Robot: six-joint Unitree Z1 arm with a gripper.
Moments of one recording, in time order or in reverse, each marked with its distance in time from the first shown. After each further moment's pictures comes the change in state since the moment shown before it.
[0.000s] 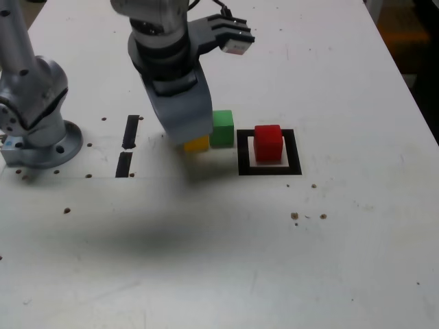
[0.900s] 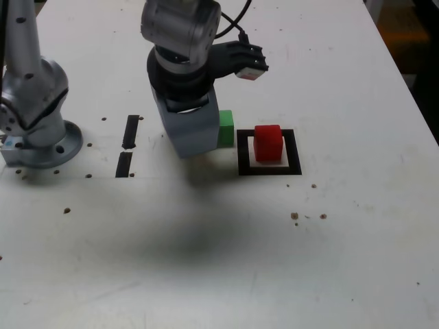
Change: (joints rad) arm -0.021 0.162 -0.068 0.061 0.020 0.005
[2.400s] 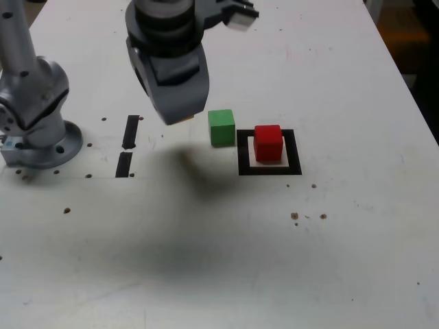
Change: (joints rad) arm -0.035 -0.125 -0.226 0.319 -0.110 -0.235
